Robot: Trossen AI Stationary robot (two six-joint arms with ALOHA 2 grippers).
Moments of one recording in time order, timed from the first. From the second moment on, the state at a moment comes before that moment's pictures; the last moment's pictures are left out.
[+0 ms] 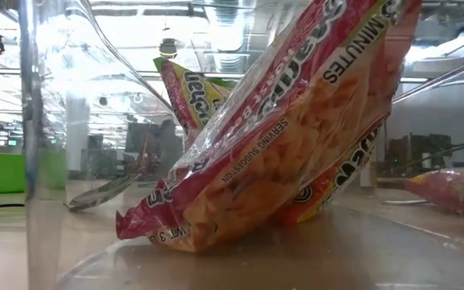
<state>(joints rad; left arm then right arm) -0.64 1.52 1.33 0.23 -0.71 -0.52 0.11 0.86 1.51 -1.30 0.13 0.62</state>
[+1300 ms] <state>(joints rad) -0.55 1.16 1.29 -0.16 -1.16 -0.01 0.55 1.77 1.51 -0.55 -0.18 -0.33</state>
